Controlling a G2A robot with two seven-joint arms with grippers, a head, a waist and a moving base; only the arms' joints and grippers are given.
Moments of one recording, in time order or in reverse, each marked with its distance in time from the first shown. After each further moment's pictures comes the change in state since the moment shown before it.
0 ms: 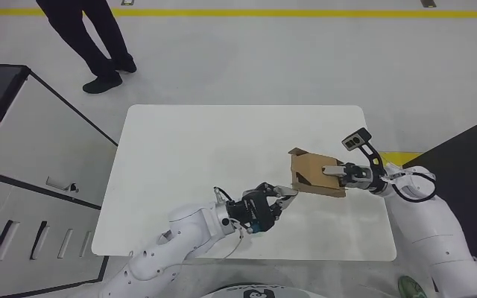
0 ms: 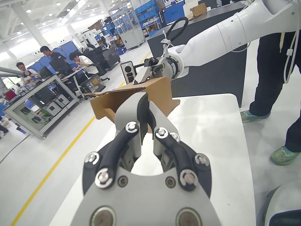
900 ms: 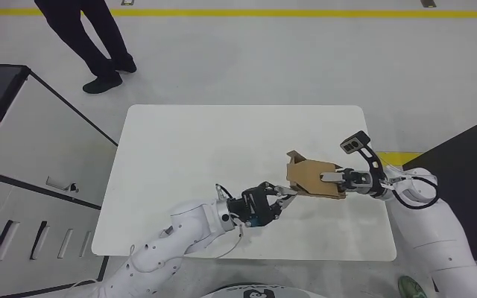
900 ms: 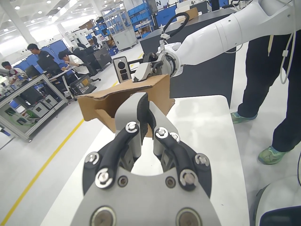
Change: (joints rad) left arm -0.020 0.000 -0.010 0.038 -0.056 -0.035 0.021; right arm -0.045 0.008 0.026 -0.075 -0.022 0.000 0.000
